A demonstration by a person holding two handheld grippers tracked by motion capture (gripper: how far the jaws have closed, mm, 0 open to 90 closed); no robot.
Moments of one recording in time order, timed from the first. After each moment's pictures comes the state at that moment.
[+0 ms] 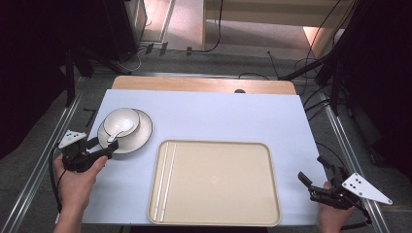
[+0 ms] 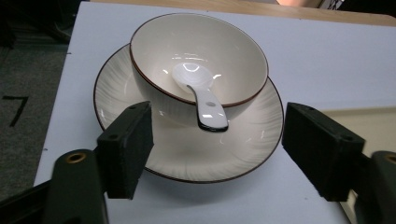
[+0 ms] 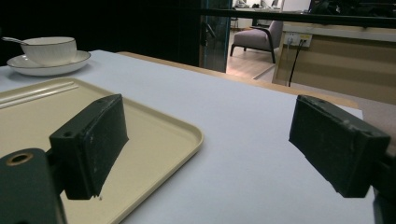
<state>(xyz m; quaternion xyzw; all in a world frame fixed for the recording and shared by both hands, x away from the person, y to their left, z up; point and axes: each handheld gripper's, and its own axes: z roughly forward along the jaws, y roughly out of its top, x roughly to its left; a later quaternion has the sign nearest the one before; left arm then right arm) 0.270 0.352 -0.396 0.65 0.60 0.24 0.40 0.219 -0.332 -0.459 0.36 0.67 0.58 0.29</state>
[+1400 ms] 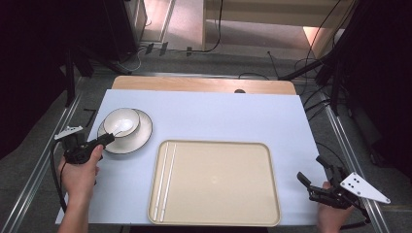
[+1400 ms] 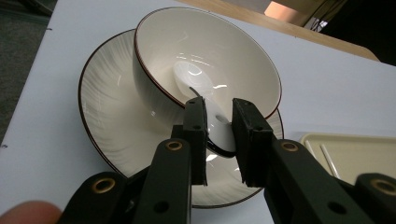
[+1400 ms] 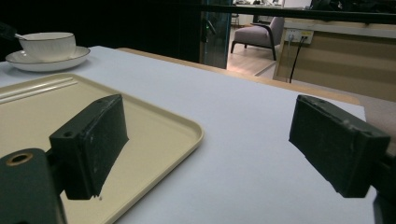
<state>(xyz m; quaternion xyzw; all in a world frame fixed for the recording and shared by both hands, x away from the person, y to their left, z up) 0.291 0.365 -0.409 0.61 0.63 0.18 0.44 0.221 -0.332 -0.461 0.36 0.67 0.58 0.29</state>
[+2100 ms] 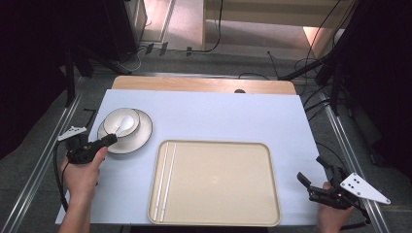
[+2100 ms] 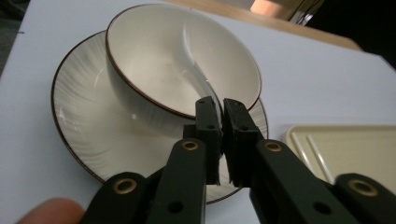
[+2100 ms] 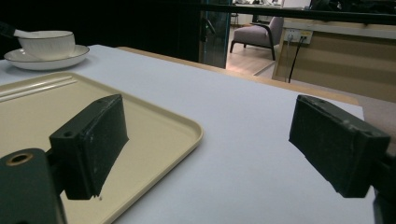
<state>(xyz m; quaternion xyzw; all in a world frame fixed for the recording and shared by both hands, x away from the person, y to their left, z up) 0.289 0.359 -0.410 0.62 0.61 0.18 0.46 0.220 -0.331 -0.461 0.36 0.68 0.58 0.29</state>
